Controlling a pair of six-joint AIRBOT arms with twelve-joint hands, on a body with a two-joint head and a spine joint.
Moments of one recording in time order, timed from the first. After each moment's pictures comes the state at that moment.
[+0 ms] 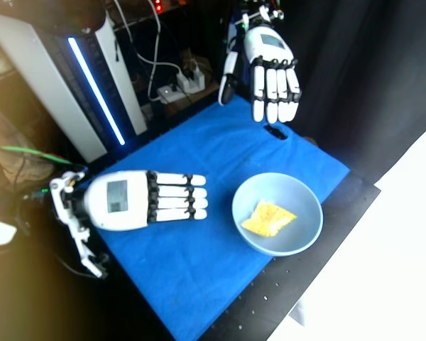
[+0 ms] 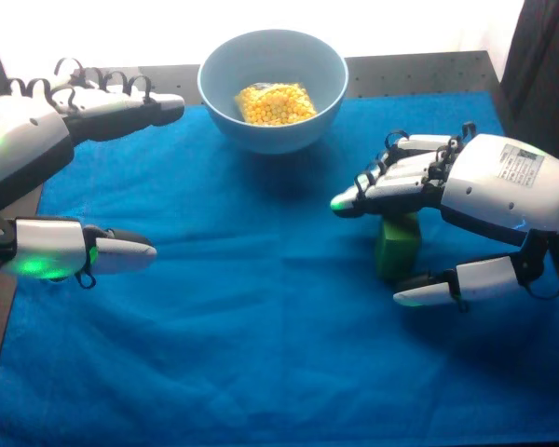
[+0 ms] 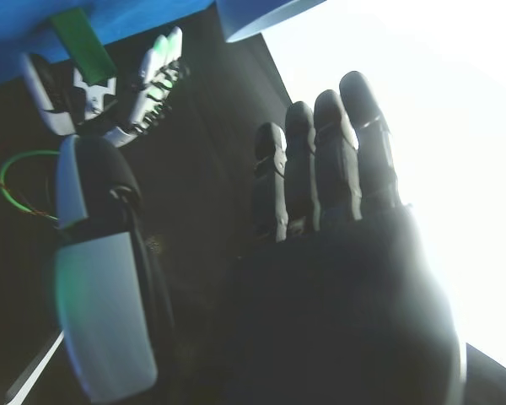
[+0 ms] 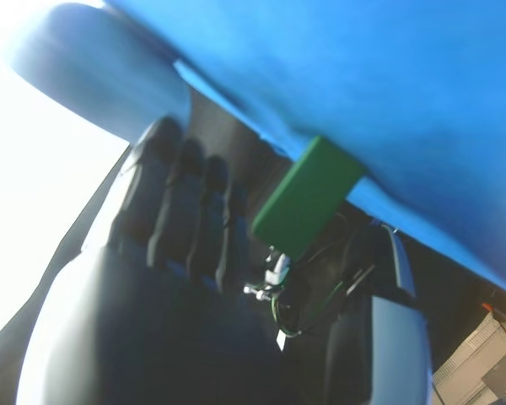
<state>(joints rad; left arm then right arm) 0.92 -0.76 0.91 -0.11 -0.88 1.02 -0.91 -1.24 1.45 -0.40 1.00 -0.43</state>
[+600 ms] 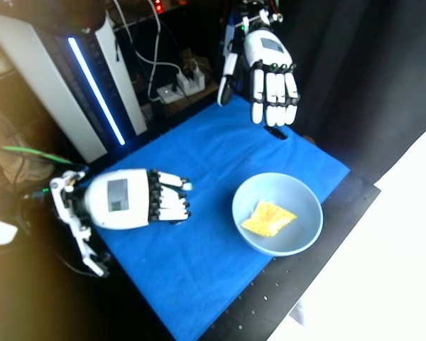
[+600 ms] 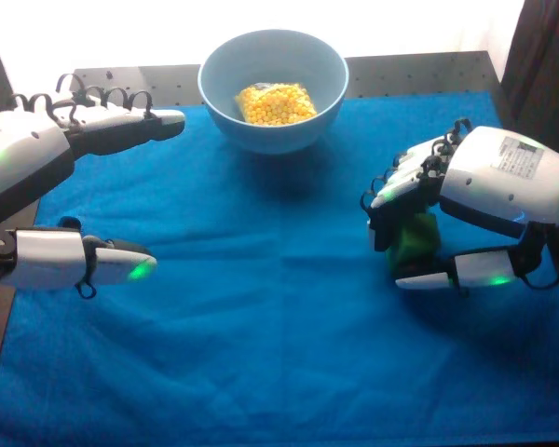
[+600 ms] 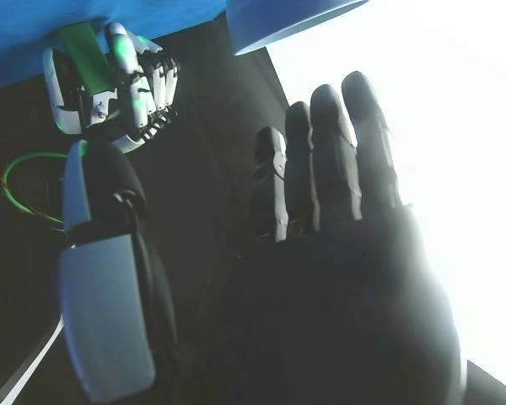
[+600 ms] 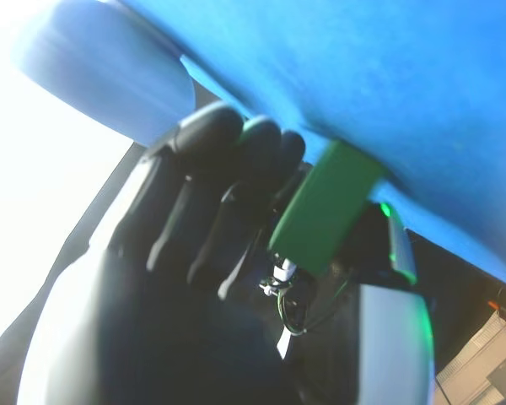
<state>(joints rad) 0.95 -0.77 0.91 -0.12 -0.88 1.00 -0.90 -1.24 1.45 -0.39 1.01 -0.42</state>
